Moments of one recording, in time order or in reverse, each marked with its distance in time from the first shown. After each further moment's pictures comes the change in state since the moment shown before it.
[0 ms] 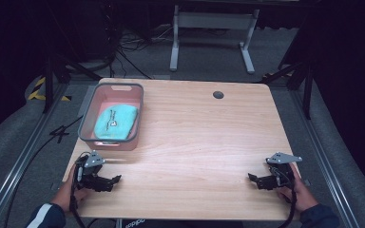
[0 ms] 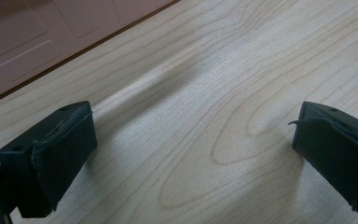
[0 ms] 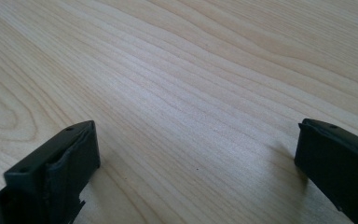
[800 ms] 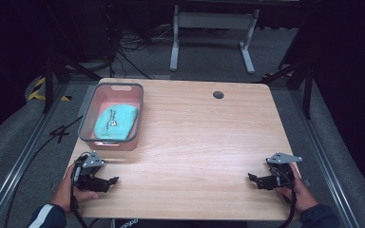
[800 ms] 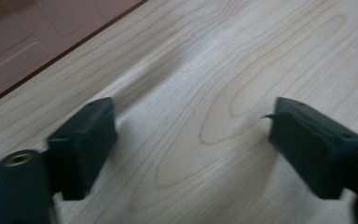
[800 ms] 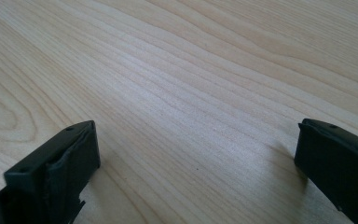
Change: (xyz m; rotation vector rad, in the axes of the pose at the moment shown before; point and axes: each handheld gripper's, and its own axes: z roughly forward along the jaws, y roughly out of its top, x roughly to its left) left arm 0.003 0.003 -0.012 0.051 -0.073 0.062; right arm 0.000 0.000 0.000 -0.001 -0.005 0.004
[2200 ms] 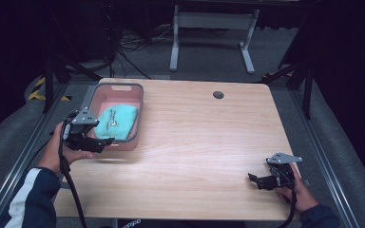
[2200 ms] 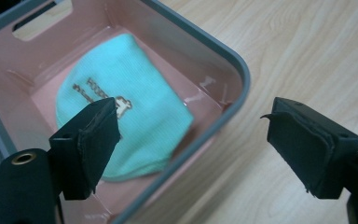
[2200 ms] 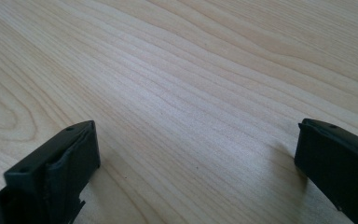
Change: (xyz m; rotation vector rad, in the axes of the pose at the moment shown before) left arm 0.039 0.117 -0.067 -0.078 0.102 0.073; right arm 0.000 0.000 0.000 -0.001 0.000 0.000
